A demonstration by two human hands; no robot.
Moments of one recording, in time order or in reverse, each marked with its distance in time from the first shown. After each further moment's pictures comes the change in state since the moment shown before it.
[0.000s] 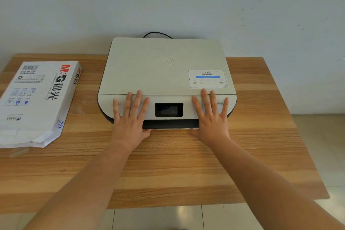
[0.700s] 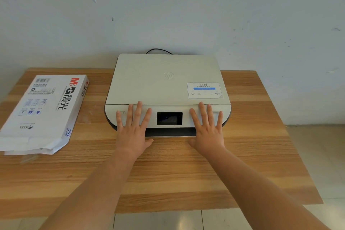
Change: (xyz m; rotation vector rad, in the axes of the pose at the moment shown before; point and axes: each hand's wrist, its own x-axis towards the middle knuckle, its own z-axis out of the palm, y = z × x) left_hand -0.013 0.003 -0.027 -0.039 -0.082 -0.034; right_hand -0.016 -0.009 -0.021 0.054 -0.106 0.021
